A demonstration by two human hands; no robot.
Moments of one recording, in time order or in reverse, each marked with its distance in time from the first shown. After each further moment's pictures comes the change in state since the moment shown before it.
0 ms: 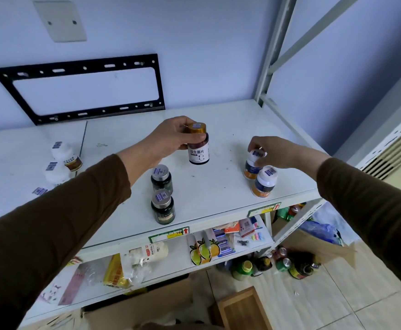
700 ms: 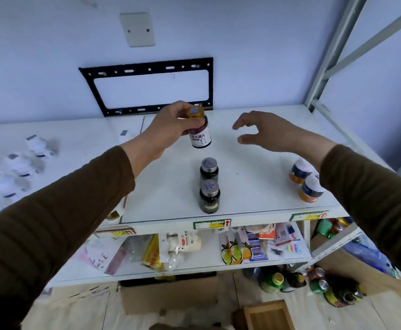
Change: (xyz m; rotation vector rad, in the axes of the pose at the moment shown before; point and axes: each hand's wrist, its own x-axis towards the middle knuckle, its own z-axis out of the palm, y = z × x) left_hand -0.064 0.000 -0.078 0.011 0.310 0.065; right_hand 0.016 -0.138 -0.019 0.147 0.129 -0.348
